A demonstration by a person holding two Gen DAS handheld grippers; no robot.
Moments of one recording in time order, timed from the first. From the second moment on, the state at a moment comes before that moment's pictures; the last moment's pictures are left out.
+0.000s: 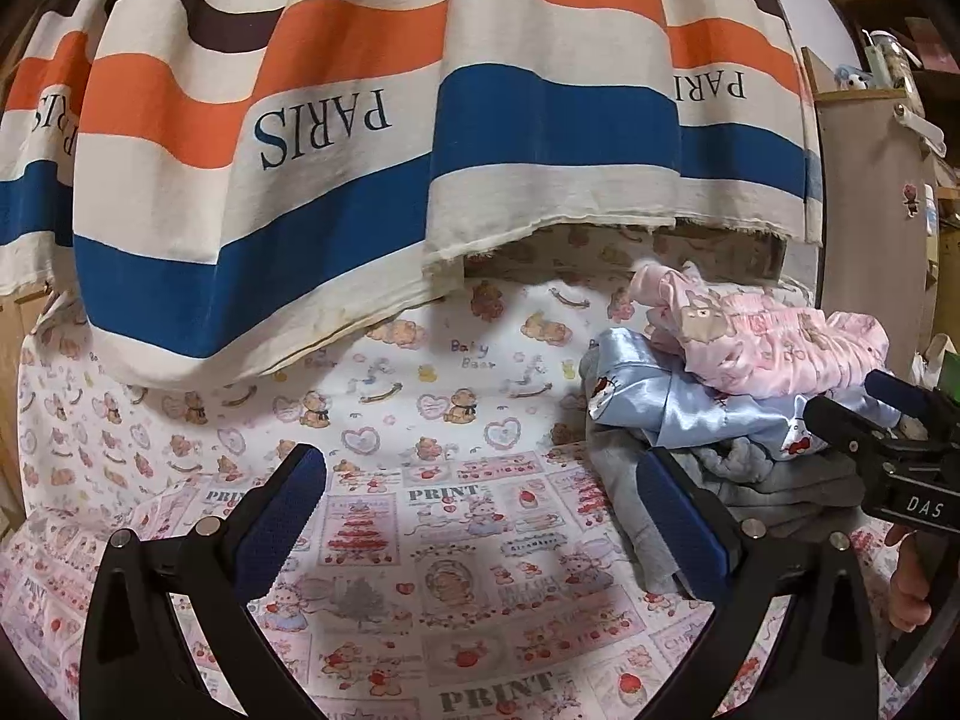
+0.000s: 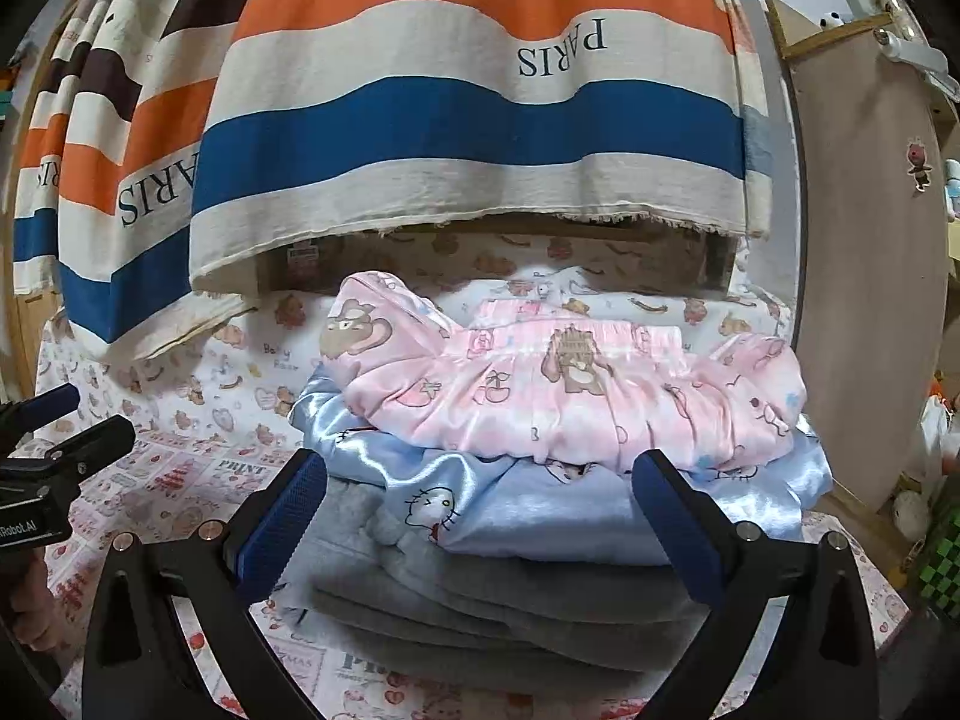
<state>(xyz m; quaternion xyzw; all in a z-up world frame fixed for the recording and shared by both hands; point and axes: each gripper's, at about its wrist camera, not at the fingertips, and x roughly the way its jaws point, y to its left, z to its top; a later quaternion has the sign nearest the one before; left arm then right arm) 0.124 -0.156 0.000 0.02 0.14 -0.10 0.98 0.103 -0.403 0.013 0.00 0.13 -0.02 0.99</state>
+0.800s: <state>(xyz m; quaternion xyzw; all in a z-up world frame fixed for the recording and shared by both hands) 0.125 -0.155 0.001 0.02 0.14 -0.11 0.98 0.103 -0.402 0.013 0.00 0.13 -0.01 0.99</state>
